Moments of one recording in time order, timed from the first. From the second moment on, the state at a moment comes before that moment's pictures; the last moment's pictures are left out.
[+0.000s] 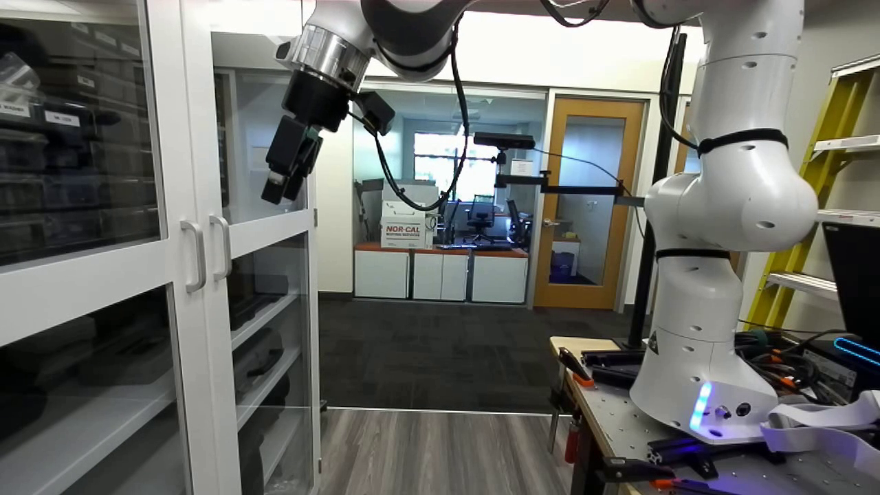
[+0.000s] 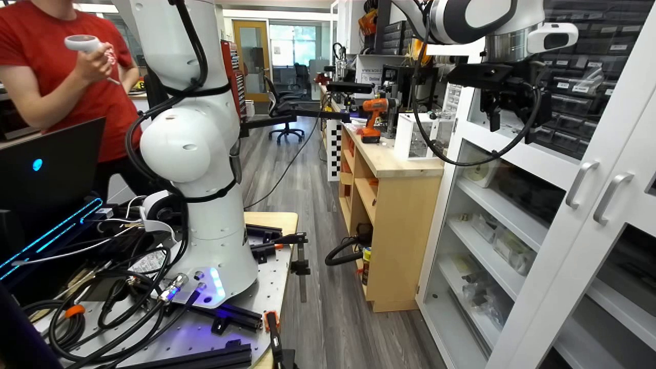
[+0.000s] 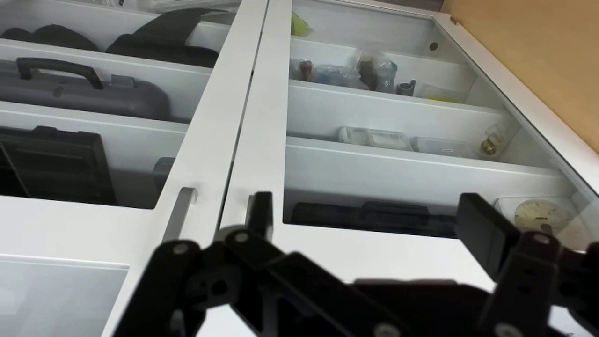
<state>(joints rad) 0.07 -0.02 0.04 -2.09 0.07 2.46 -0.16</state>
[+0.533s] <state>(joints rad) 0.08 0.02 0.05 -2.06 -0.01 2.56 -0.07</state>
